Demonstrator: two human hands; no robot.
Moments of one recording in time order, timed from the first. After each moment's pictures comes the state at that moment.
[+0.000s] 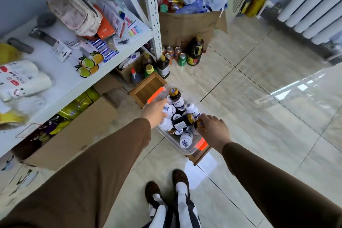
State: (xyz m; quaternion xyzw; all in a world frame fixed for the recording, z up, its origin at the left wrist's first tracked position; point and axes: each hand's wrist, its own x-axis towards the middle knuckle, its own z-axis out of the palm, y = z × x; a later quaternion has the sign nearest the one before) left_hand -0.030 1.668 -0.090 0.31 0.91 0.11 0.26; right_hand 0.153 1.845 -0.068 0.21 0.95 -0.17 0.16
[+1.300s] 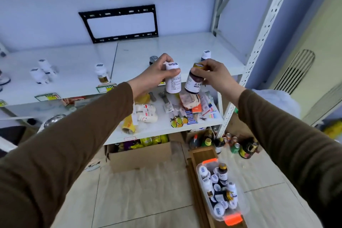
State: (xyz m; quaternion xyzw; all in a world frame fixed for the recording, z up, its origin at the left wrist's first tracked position) left_hand -0.064 1.452 0.452 0.16 0.78 0.60 0.07; right_hand -0.062 1.677 0.446 -0.09 0.78 -0.62 -0.01
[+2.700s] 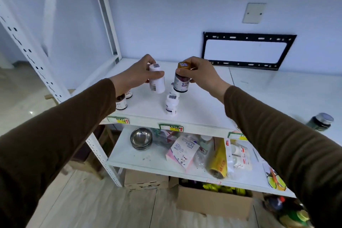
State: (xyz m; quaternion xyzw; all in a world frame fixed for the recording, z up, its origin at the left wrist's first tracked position) left_hand -0.123 0.846 0.491 -0.07 0.85 0.51 -0.08; right_hand -0.218 1.060 0.480 -0.29 0.78 -0.54 0.06
